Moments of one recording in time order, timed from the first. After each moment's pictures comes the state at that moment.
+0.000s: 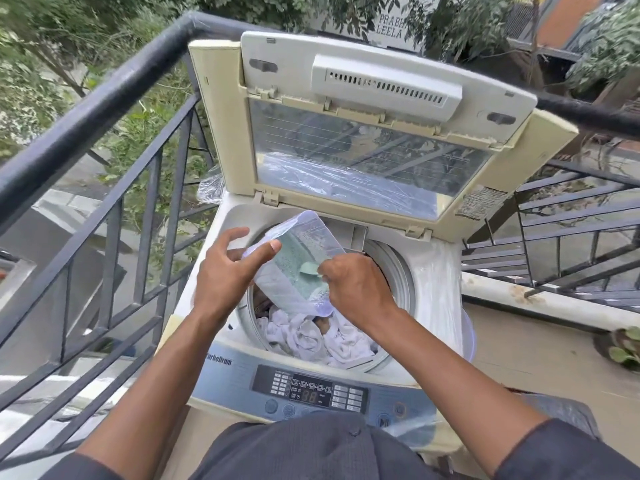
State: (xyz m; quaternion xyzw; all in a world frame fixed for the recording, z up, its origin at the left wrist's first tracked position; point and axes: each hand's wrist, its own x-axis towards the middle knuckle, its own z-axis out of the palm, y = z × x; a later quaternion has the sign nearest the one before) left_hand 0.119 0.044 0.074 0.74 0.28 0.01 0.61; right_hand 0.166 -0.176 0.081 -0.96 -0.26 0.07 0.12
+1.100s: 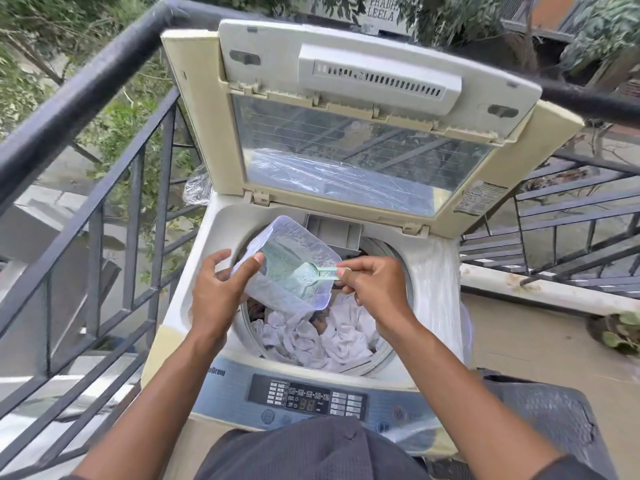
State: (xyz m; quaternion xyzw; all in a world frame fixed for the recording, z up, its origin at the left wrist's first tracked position) left_hand 0.117 0.038 0.040 0.68 0.36 0.01 0.65; right_hand 0.172 -0.199 0.066 -0.76 0.16 0.16 0.60
